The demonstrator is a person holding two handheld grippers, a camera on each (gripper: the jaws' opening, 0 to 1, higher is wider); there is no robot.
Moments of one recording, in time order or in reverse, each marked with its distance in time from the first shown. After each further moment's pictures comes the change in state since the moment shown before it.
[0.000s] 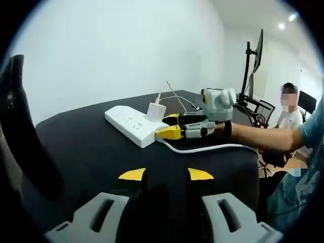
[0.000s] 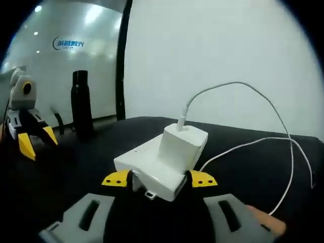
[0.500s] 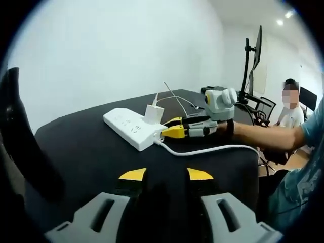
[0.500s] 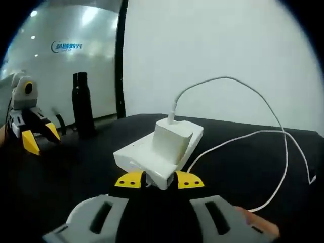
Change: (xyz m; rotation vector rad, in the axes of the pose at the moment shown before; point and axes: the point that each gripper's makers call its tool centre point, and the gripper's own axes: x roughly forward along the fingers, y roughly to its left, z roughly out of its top) left arm 0.002 -0.011 0.013 0.033 0.003 0.011; right arm -0.026 -0.007 0.000 0.033 0.020 0.002
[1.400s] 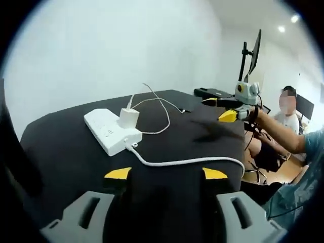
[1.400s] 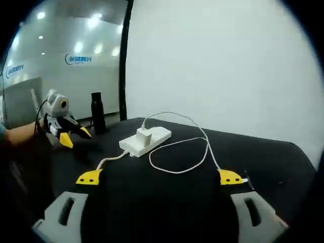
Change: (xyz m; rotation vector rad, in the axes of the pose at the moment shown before) left arm 0.014 -0.059 0.010 -0.055 0.018 -0.055; right arm -0.194 -0.086 0.032 -0.042 0.012 0.023
